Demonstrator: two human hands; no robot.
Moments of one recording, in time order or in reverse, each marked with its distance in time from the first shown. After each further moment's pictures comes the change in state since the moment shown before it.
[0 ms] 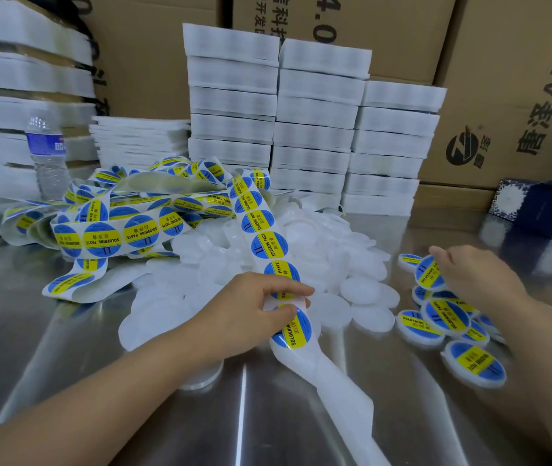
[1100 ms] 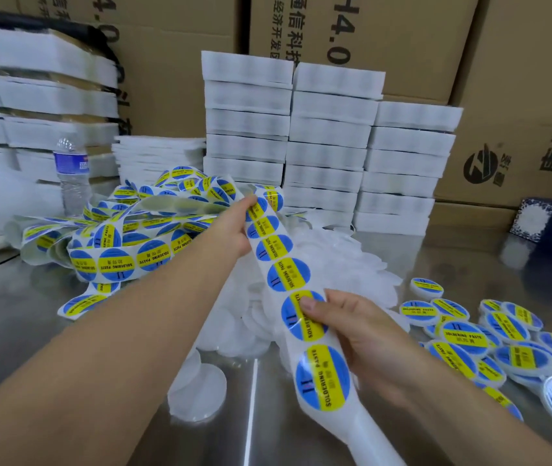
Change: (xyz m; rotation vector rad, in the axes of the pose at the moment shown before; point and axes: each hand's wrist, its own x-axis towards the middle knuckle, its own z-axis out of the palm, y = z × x) left_hand 0.138 0.011 -0.073 -1.018 0.386 -0.357; right_hand -0.096 -0.126 -0.003 1.474 -0.866 -0.203
